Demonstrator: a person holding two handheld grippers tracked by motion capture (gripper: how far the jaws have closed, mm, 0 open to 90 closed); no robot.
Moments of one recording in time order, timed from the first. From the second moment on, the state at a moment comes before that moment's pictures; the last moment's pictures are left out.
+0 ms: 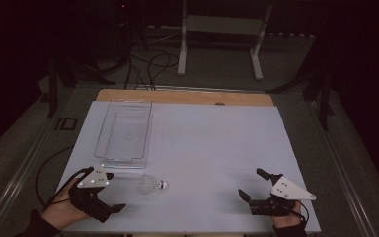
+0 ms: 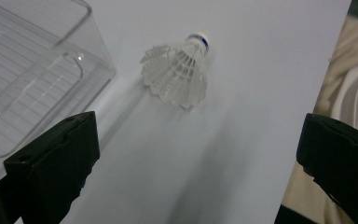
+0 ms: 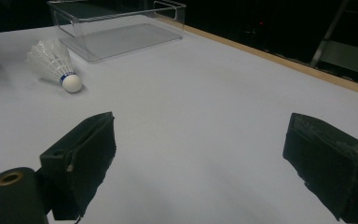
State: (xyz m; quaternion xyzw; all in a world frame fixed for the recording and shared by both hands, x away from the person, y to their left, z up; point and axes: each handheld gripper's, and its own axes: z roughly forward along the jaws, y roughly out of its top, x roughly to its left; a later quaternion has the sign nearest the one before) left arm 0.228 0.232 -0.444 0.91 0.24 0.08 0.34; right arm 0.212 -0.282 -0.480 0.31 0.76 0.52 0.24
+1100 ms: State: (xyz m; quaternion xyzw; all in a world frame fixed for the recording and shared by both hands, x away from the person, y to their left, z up) left arm 0.244 0.203 -0.432 0.95 0.21 0.04 0.24; right arm 0.212 -0.280 -0.481 0.31 0.77 0.51 0.24
